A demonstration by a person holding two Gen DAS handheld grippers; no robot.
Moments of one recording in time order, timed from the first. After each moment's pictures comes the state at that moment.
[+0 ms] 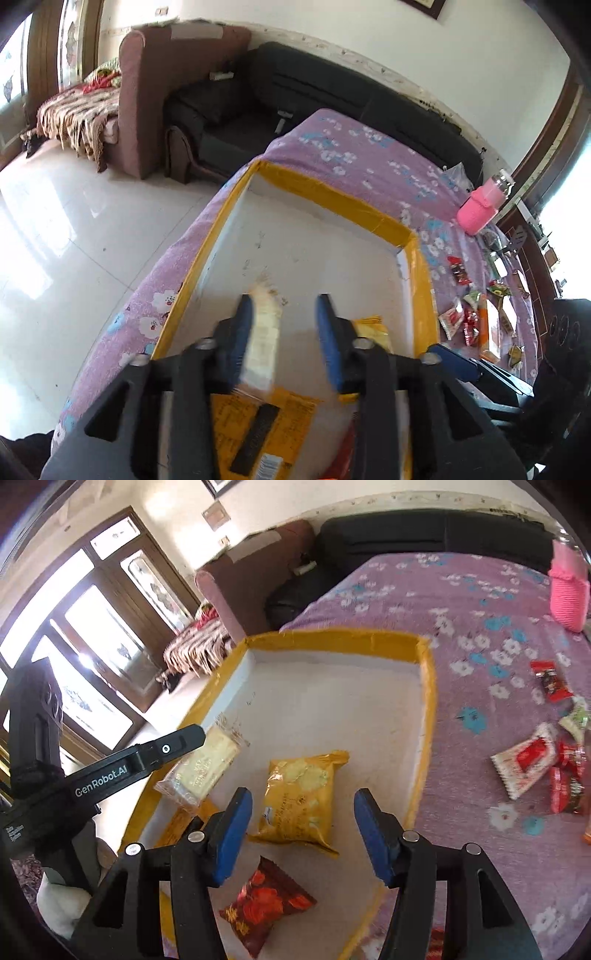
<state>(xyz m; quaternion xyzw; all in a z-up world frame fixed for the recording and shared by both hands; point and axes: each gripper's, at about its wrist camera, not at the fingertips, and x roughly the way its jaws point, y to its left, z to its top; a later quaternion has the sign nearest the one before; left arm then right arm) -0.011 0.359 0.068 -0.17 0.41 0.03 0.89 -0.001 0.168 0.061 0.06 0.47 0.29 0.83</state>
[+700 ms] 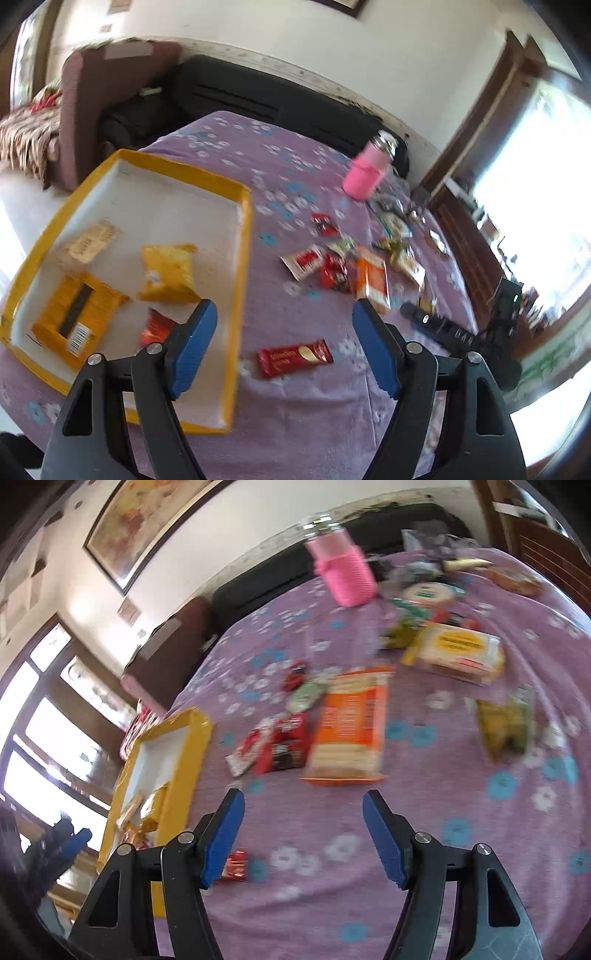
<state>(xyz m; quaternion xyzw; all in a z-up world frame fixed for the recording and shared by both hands) -0.093 0.200 0.107 -0.16 0.38 -0.09 0.91 -0.037 -0.098 0.062 0.20 0.42 0.13 0.87</state>
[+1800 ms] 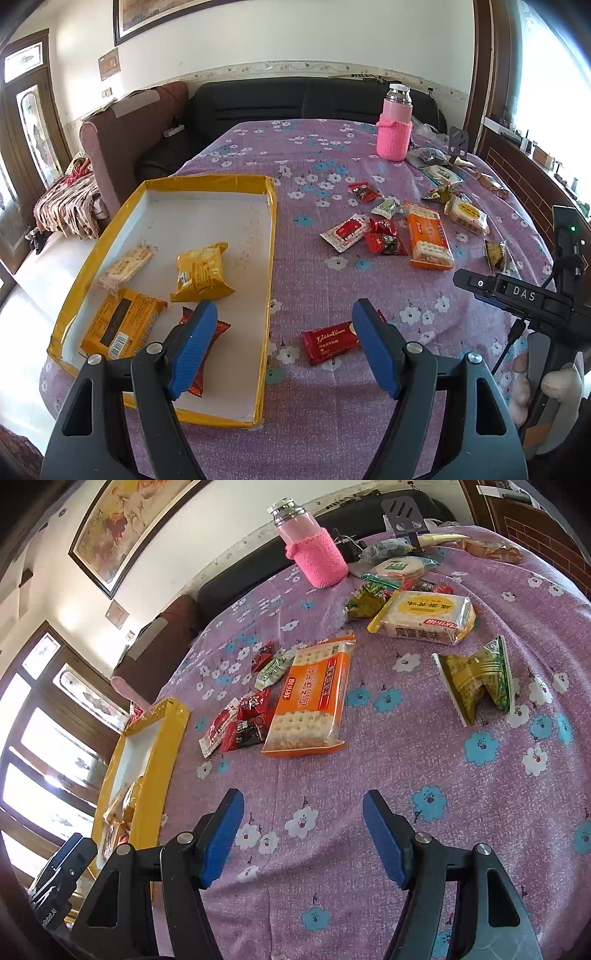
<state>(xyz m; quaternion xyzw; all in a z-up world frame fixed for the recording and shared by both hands) -0.102 0.151 0.083 0.01 0.38 0.01 0.93 -0.049 -0.108 0.033 0.22 0.44 0.12 0.86</state>
